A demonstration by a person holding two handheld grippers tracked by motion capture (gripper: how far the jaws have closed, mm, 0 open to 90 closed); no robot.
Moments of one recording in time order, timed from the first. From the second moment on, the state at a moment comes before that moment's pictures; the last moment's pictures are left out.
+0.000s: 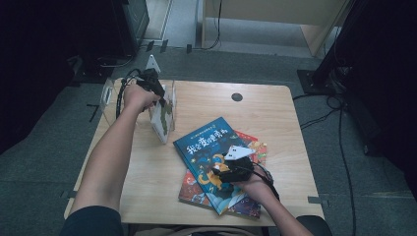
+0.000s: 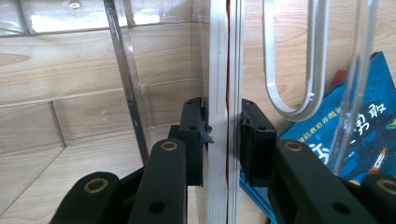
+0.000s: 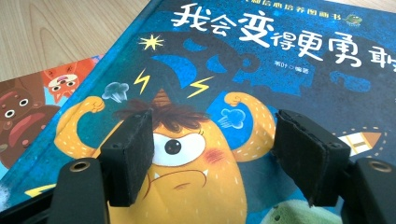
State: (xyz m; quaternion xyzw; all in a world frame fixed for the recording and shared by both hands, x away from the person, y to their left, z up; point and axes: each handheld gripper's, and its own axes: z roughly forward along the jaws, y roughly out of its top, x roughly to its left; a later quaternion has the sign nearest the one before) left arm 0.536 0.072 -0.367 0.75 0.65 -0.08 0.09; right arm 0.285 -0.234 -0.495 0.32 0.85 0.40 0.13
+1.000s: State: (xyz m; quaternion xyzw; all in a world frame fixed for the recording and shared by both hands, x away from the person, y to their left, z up) left arm 0.534 0.073 -0.347 0.76 0.64 -0.06 0.10; right arm 0.285 -0.234 -0.495 0.32 0.85 0.40 0.13
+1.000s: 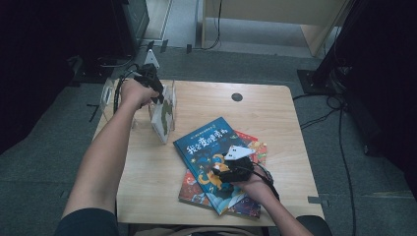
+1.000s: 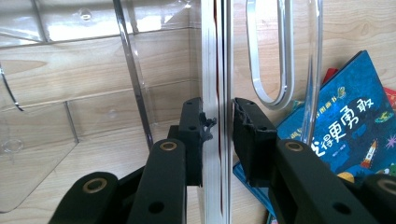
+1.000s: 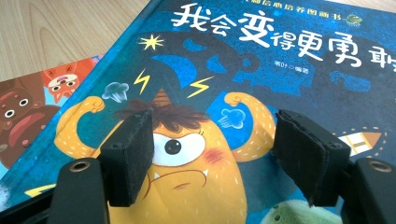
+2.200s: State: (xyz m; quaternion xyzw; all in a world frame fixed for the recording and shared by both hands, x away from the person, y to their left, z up) left arm 0.497 0.094 -0.316 0.76 0.62 -0.07 0.18; right arm 0.285 -0.234 -0.495 0.32 0.85 0.40 0.13
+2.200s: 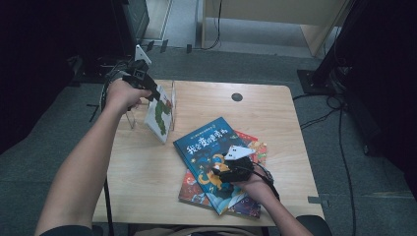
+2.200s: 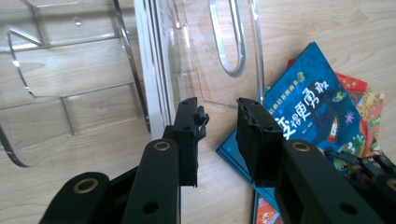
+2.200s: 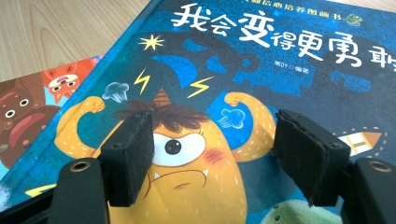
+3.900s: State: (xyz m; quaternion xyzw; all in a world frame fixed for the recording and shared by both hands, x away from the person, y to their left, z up) left arm 0.385 0.082 -0.371 0.81 0.51 -0.04 0.28; right arm 0.294 -0.252 -0.488 0.34 0.84 0.40 0.12
